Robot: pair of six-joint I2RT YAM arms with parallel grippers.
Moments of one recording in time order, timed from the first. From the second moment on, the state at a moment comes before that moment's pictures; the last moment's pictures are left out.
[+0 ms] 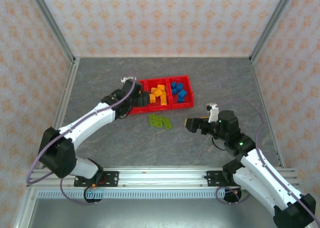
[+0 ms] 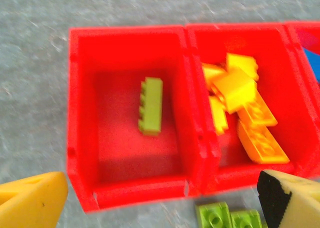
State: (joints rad) left arm -0.54 1.40 1.05 -0.49 -0.31 -0.54; right arm 0.47 0.64 0.48 -0.33 -0.29 0.52
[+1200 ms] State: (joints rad) left arm -1.00 1.71 0.97 -0.19 -0.21 -1.02; right arm 0.47 0.64 0.48 -0.33 -0.25 0.52
